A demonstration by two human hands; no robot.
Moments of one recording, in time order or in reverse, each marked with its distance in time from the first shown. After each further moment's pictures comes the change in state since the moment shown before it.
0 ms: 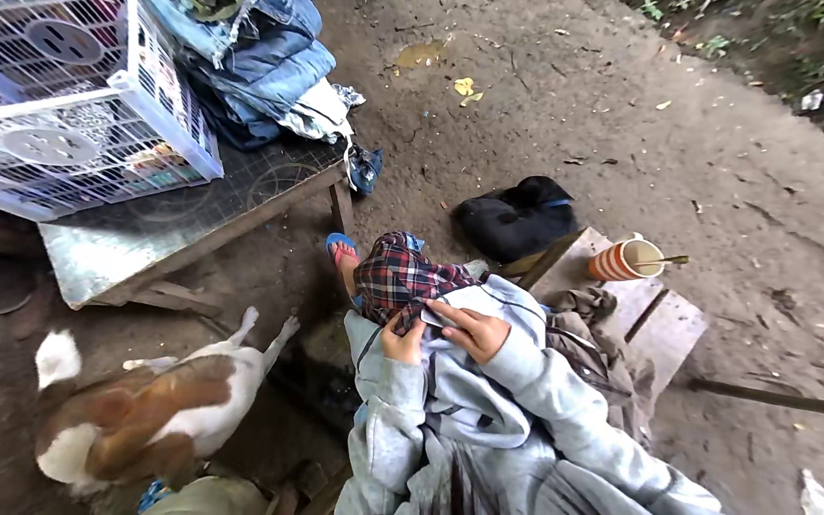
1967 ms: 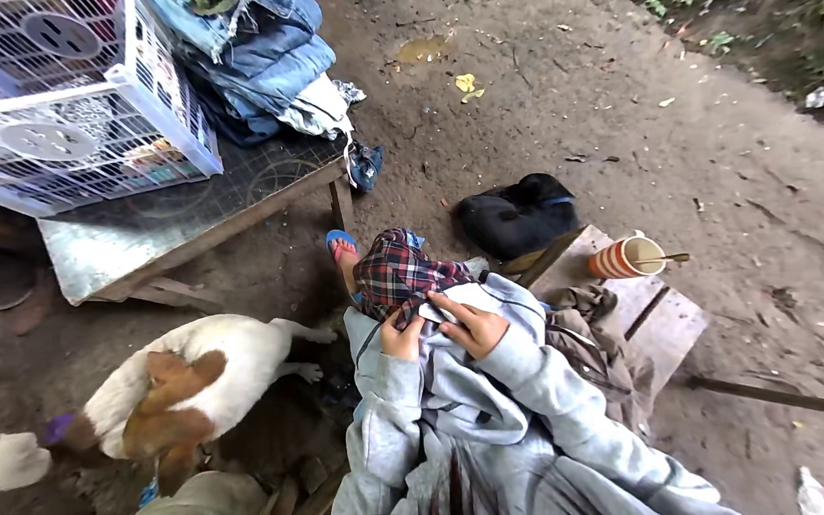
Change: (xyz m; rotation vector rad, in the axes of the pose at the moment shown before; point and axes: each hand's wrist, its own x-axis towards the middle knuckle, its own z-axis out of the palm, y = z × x) left_hand 0.003 0.003 -0.002 0.014 -0.055 -0.008; right_hand 0.003 -0.002 0.000 -0.016 -0.026 0.068
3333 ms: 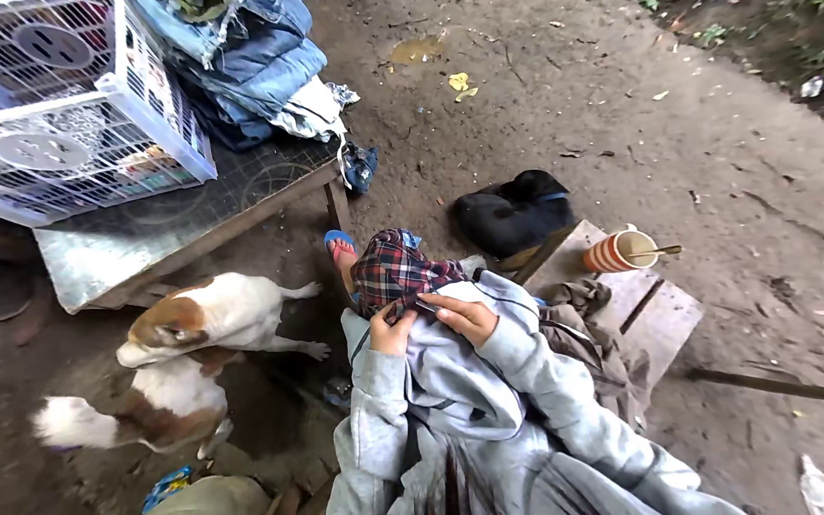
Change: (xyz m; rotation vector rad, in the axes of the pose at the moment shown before) left_hand 0.009 0.015 -0.010 0.206 -0.125 -0.027; right_hand 0.010 0.015 -0.002 0.411 -0.048 -0.075
